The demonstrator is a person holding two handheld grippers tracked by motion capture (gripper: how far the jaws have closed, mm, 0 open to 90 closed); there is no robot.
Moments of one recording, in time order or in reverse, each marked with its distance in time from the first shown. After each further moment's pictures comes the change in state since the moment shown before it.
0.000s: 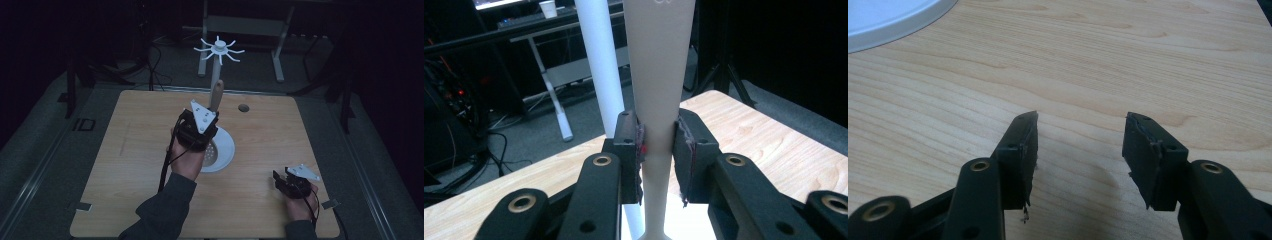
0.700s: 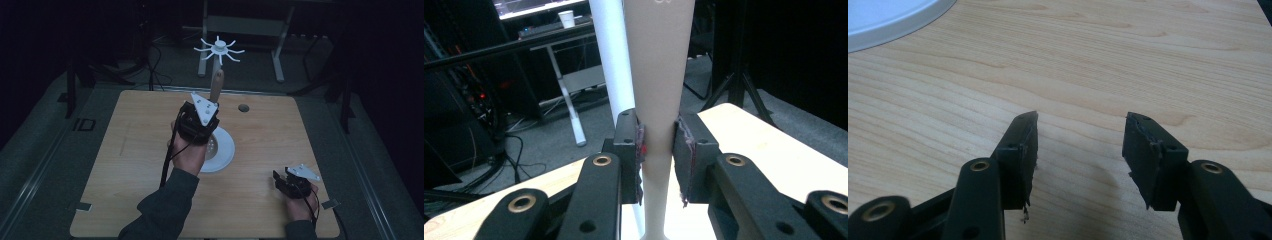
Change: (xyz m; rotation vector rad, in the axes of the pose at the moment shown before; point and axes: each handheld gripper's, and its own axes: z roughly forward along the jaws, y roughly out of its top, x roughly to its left) left arm 0.000 0.020 -0.002 -0.018 0.065 -0.007; right arm 0.000 0.000 0.000 0.002 -0.001 0.002
